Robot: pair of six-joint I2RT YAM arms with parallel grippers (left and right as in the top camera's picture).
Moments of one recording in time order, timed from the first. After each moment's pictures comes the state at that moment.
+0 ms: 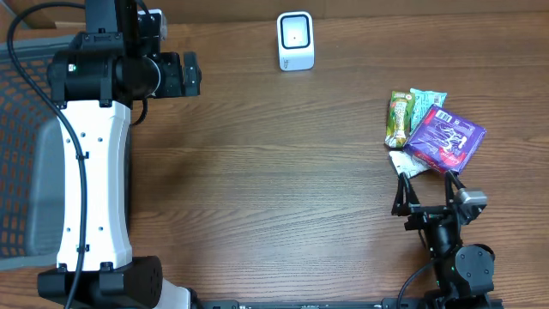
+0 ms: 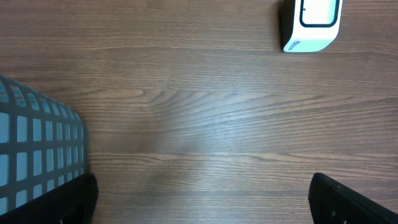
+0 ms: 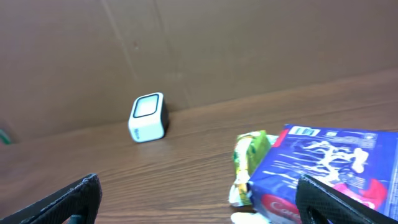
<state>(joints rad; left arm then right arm) 0.01 1.69 1.98 -1.29 0.06 -0.07 0.19 0.01 0.02 -0.03 0.06 0.27</state>
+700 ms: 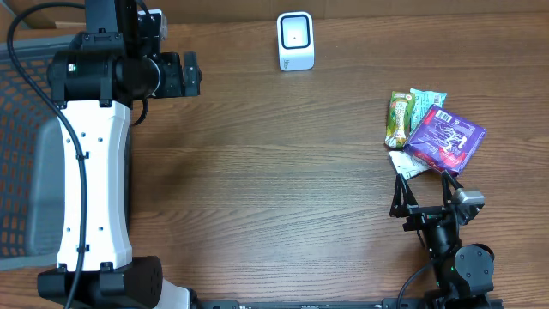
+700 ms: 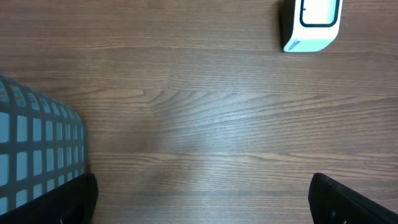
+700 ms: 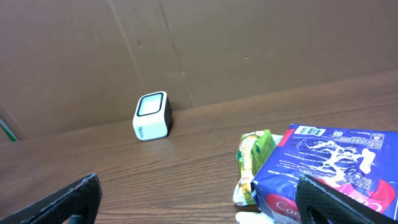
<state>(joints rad) 0.01 1.69 1.98 -1.29 0.06 -0.07 0.19 0.01 0.02 -0.02 0.05 0.27</state>
